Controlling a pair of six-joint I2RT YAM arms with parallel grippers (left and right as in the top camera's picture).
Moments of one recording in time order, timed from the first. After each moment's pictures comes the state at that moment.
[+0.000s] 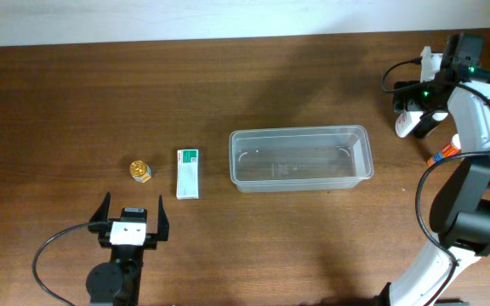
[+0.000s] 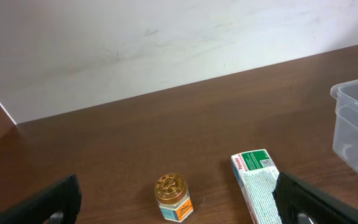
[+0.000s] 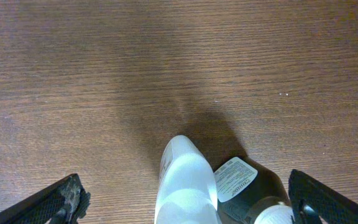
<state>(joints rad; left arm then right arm) -0.04 0.02 0.01 -0.08 -0.02 0.21 -0.30 2.04 1.70 -0.78 -0.05 -0.23</state>
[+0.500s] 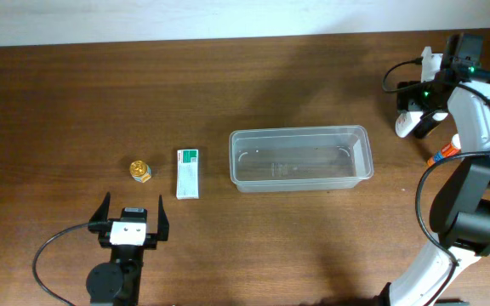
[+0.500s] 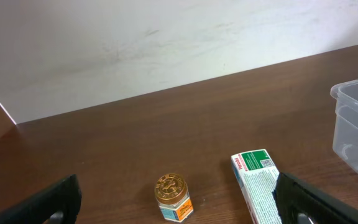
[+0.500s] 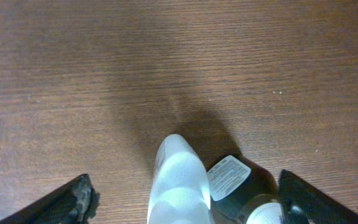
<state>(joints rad) -0.04 0.02 0.01 -0.08 -0.02 0.21 -0.30 2.04 1.70 -0.78 -0.03 -0.24</state>
